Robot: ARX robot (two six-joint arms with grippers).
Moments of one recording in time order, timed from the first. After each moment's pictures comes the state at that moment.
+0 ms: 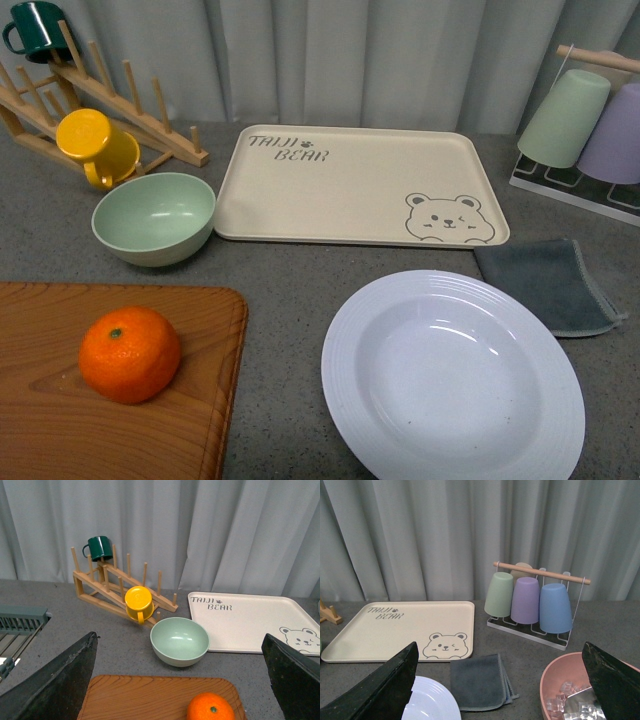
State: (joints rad) left arm 0.00 0.00 0.02 0.00 0.00 0.00; right arm 0.00 0.00 0.01 0.00 0.00 0.00
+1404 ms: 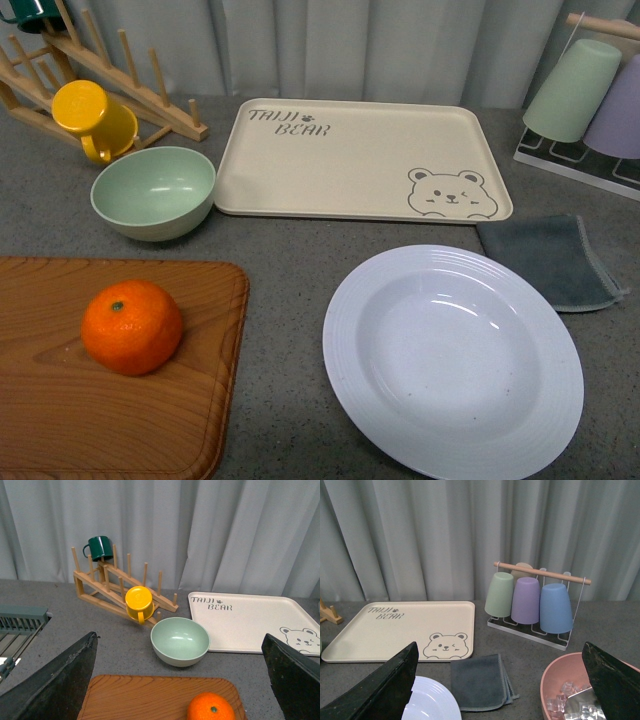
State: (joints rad) left arm 0.00 0.00 0.02 0.00 0.00 0.00; right arm 0.00 0.00 0.01 0.00 0.00 0.00
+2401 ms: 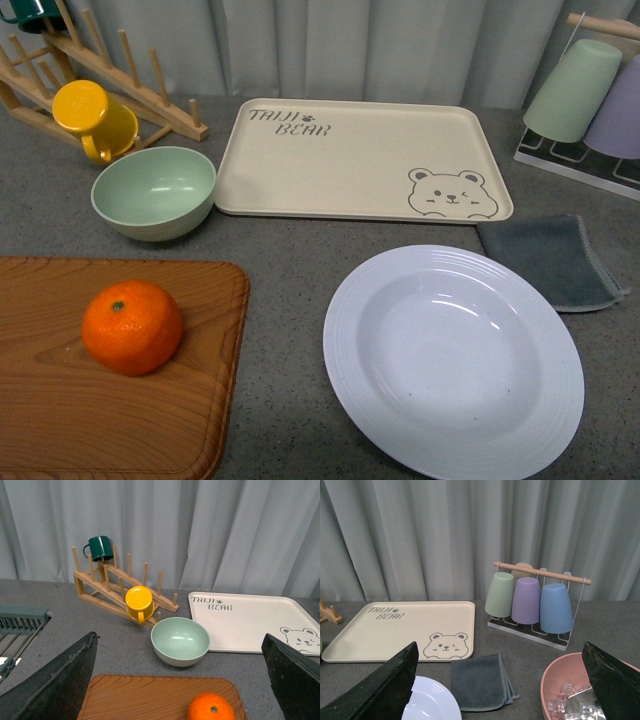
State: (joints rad) left arm 0.00 0.00 0.02 0.00 0.00 0.00; right arm 0.00 0.00 0.01 0.00 0.00 0.00
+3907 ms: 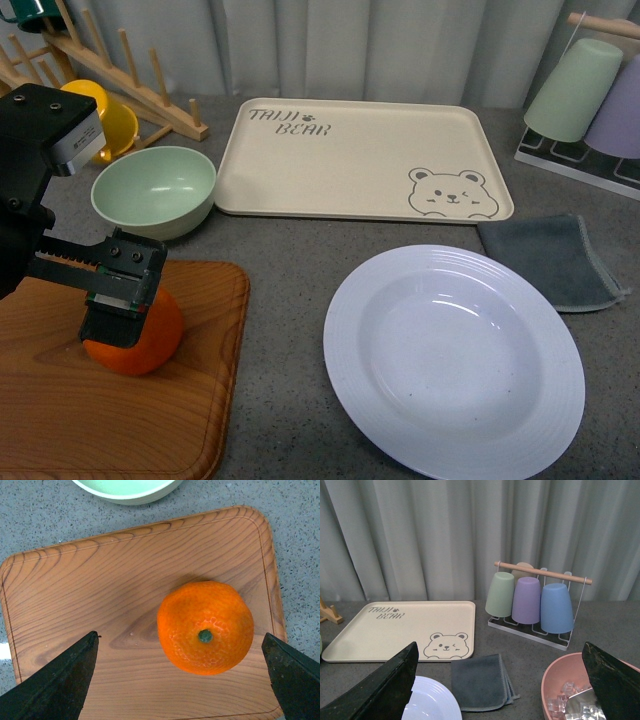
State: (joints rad) left arm -0.30 1.62 0.66 -0.04 -0.20 -0.01; right arm 0.00 0.00 0.01 0.00 0.00 0.00
